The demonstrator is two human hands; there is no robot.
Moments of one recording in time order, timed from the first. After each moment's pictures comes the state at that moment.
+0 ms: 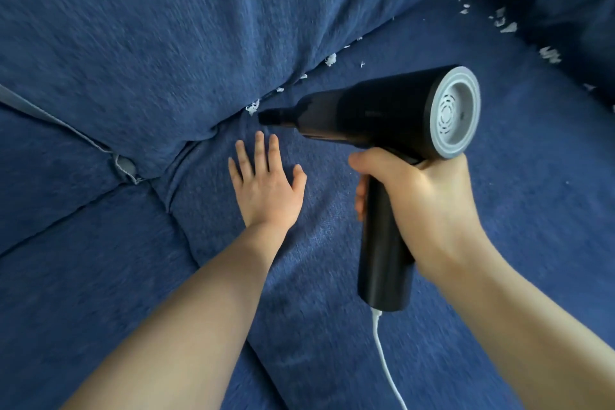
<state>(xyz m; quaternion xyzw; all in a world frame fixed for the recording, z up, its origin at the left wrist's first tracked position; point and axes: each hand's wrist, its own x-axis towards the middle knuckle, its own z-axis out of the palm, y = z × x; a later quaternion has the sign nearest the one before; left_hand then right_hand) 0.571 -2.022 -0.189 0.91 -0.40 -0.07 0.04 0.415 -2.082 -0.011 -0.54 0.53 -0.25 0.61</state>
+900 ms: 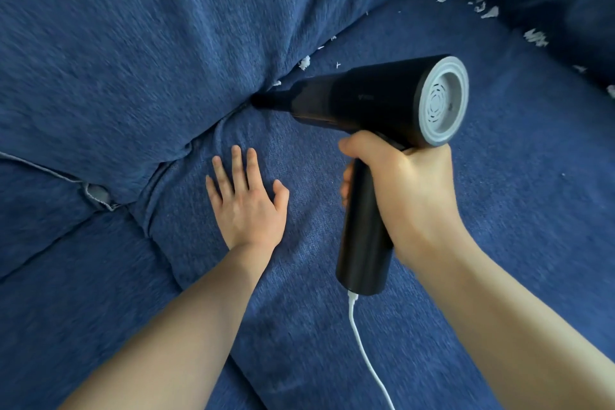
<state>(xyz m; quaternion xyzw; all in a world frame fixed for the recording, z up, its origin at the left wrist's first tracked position) 0.567 -2.022 -0.199 0.92 -0.40 -0.02 0.02 0.416 -2.112 -0.033 -0.45 0.56 -0.28 0.64</state>
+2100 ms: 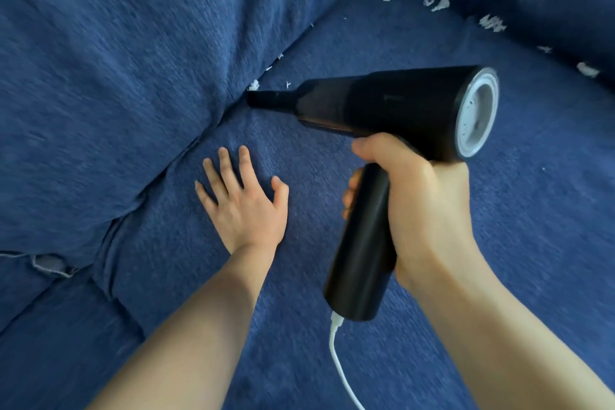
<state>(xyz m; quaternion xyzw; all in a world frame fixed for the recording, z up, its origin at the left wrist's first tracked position) 0.547 -2.095 -0.215 0.91 -0.42 0.04 0.05 0.381 -2.149 -0.045 -0.31 0.55 -0.36 0.69</state>
